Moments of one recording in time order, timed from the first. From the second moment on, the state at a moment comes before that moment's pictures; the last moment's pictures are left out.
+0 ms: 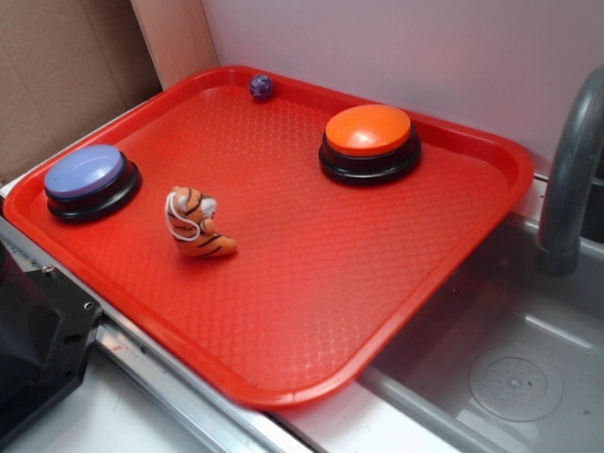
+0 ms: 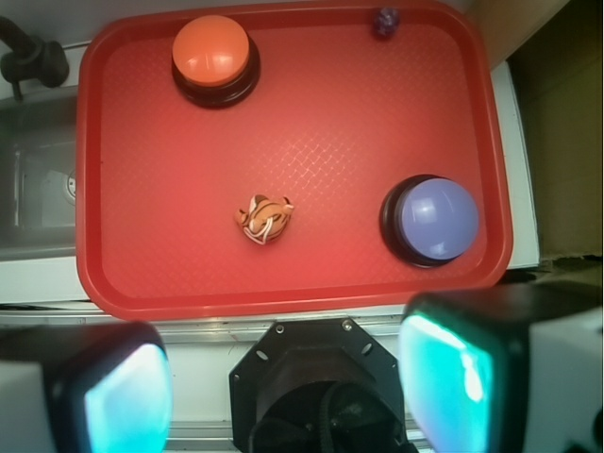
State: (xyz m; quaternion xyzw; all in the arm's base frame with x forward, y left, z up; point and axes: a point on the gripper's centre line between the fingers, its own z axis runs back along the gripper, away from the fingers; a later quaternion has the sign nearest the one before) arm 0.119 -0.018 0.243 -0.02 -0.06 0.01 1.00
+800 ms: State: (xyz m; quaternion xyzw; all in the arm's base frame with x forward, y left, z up) arm 0.177 0.046 0.183 -0.04 0.04 0.07 1.00
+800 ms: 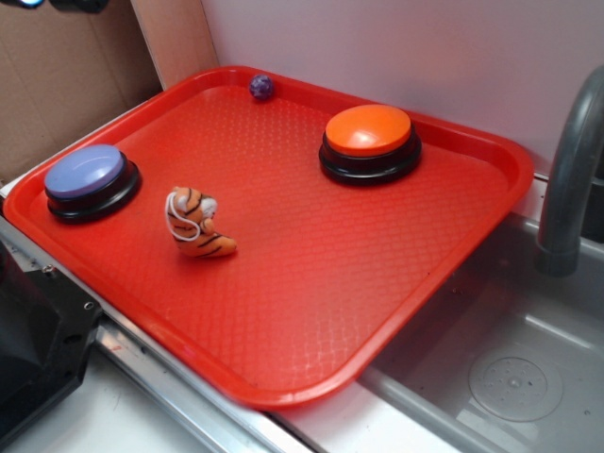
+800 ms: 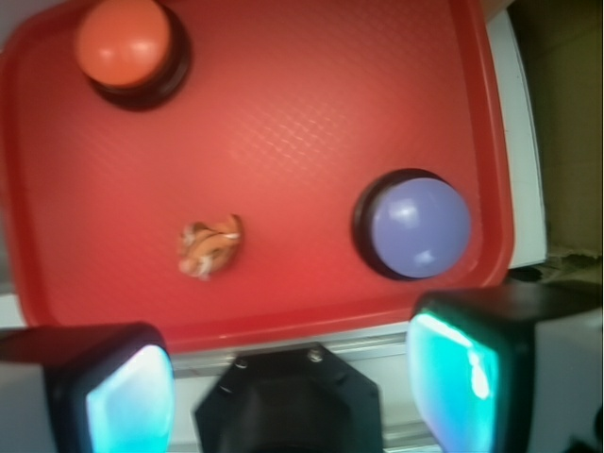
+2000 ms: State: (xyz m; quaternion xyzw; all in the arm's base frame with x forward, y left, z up) arm 0.308 0.126 0.075 0.02 -0.16 0.03 0.99
